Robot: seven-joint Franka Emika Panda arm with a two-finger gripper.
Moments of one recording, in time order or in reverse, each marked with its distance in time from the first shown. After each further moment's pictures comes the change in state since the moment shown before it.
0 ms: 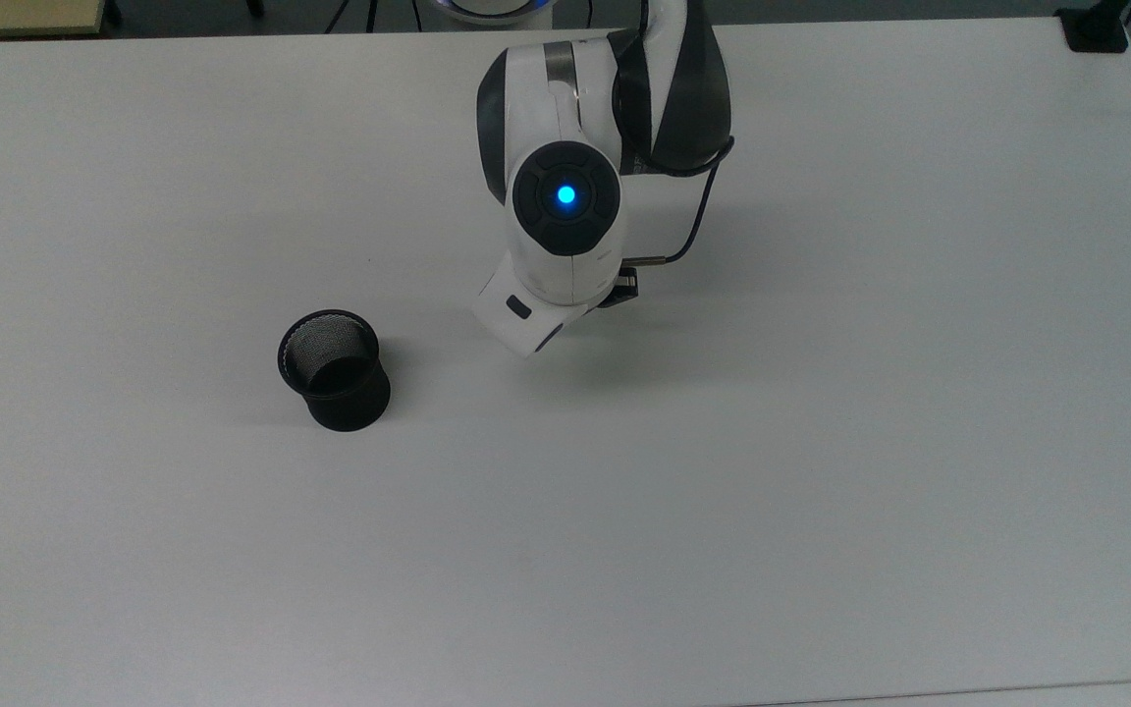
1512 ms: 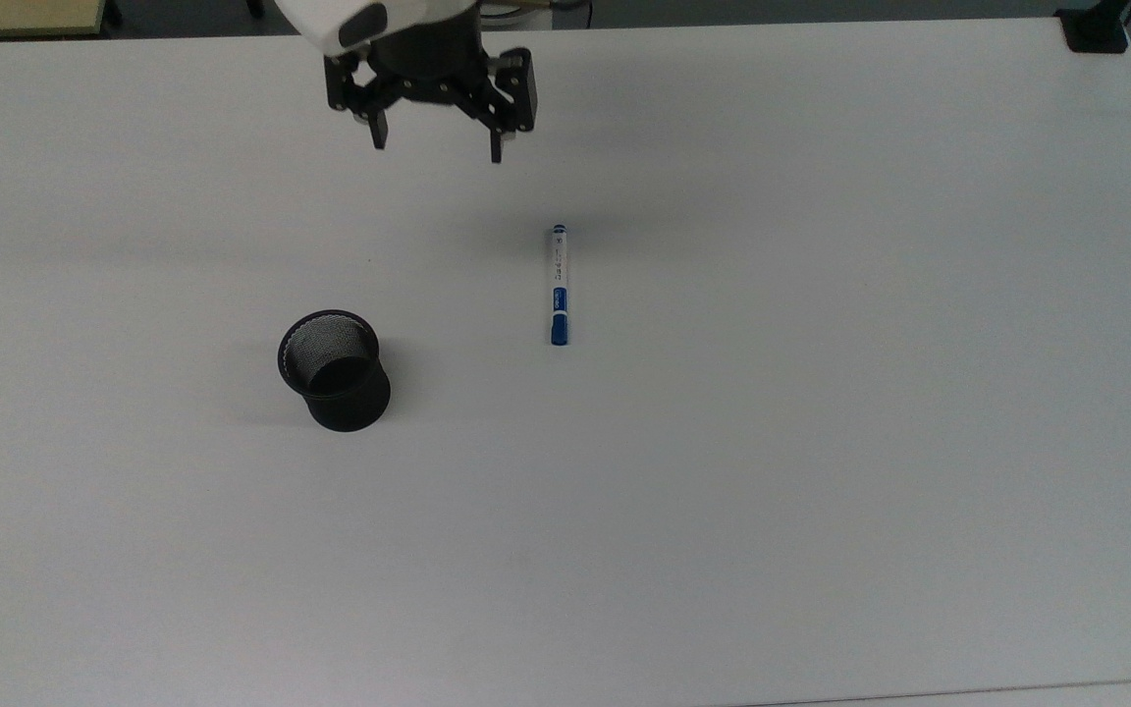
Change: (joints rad) arm -0.100 -0.501 -0.022 -0.188 -0.126 -0.010 0.070
